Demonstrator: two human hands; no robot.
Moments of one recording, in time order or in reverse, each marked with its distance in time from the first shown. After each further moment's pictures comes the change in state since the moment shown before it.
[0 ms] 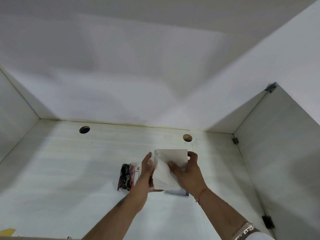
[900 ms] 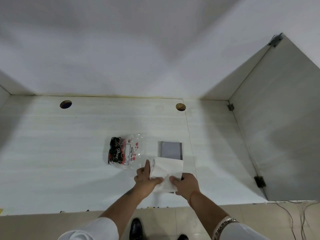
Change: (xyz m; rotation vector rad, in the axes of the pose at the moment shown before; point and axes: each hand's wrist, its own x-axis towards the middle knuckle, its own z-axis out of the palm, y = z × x) left_hand 0.021 -0.137 -0.014 0.734 -0.042 -0.343; right_hand -0.031 0.173 0.032 -0.078 -0.099 0.500
